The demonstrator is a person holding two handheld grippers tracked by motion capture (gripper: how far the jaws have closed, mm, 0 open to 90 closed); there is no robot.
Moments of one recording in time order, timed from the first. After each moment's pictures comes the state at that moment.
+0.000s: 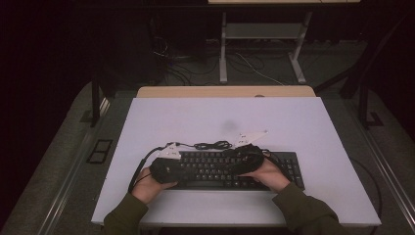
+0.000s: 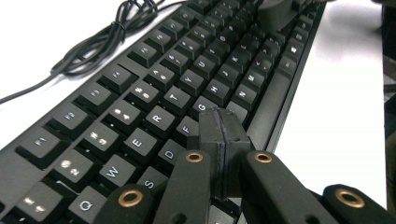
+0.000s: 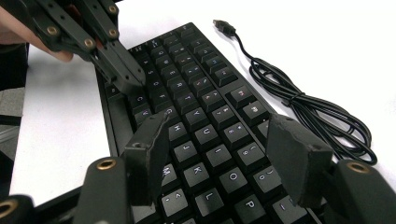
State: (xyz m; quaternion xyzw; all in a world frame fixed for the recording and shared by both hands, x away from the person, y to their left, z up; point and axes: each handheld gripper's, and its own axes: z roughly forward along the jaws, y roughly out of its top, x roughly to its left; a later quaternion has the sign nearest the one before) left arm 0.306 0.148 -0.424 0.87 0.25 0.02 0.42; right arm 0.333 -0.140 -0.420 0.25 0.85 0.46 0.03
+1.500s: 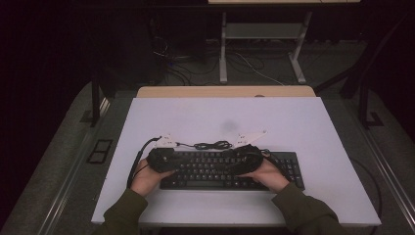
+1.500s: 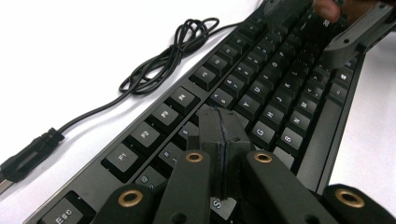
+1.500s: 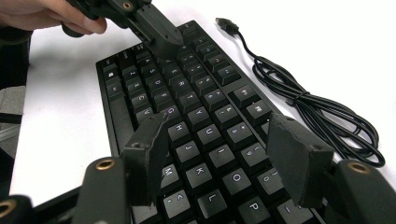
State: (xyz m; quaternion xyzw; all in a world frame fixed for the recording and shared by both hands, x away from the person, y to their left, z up) left arm 0.330 0.156 -0.420 0.86 0.28 0.06 0.42; right arm 0.333 -0.137 -0.421 0.25 0.85 0.46 0.02
